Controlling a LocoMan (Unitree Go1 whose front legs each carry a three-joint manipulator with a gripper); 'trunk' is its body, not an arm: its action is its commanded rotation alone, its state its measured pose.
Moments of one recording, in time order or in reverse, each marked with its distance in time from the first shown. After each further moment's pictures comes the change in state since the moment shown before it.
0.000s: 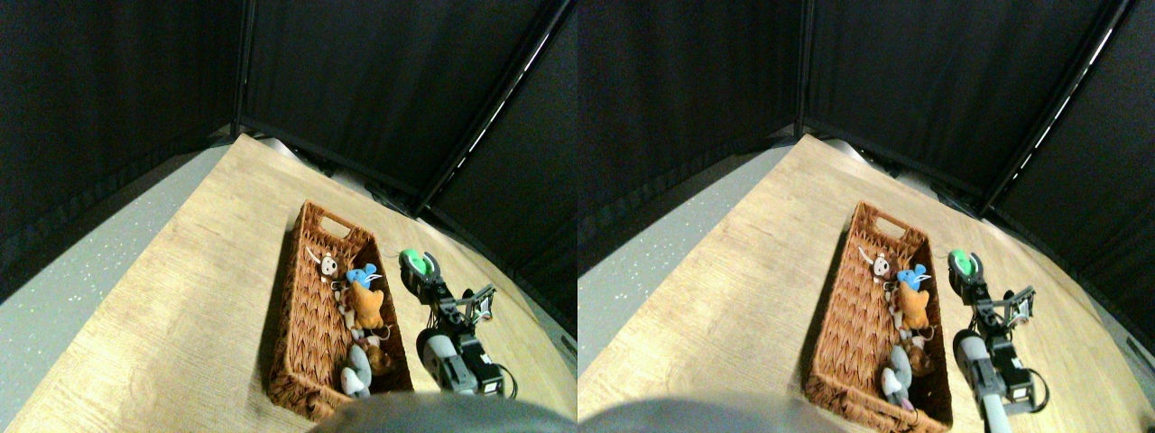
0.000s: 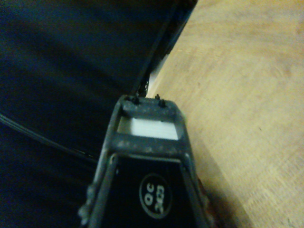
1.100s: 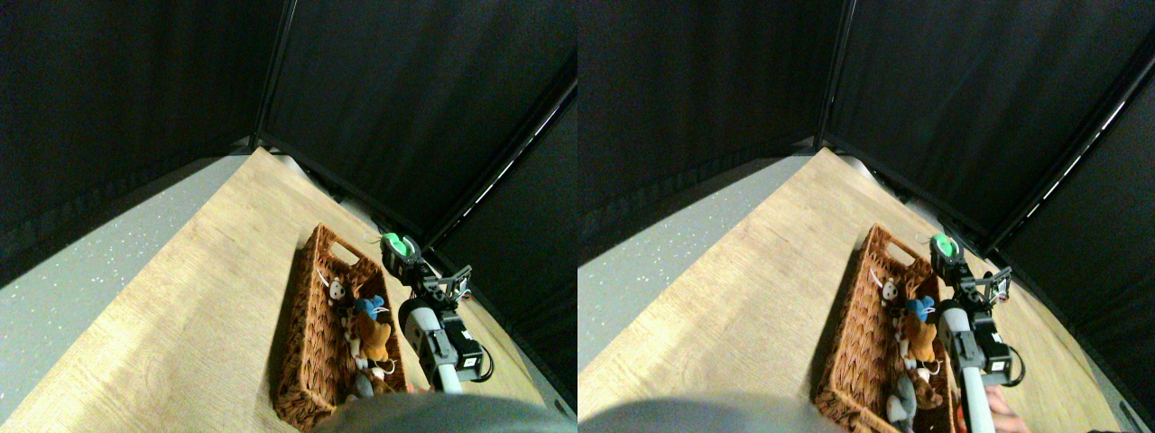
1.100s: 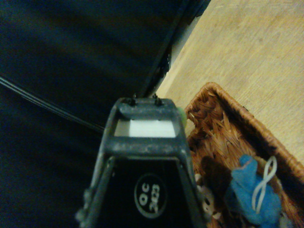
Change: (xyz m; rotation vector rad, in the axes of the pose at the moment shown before) right arm 0.016 0.058 -0.056 -0.039 0.166 0.056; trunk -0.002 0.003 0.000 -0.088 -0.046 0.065
